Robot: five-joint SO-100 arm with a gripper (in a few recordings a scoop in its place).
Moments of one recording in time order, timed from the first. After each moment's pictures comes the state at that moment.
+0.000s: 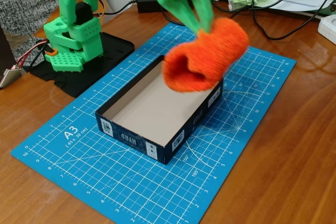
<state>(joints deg) 4.5 84.6 48.9 86.0 -4.4</state>
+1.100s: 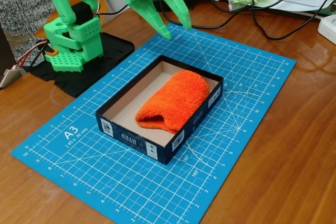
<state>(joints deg) 4.9 112.5 91.9 72.9 -7.7</state>
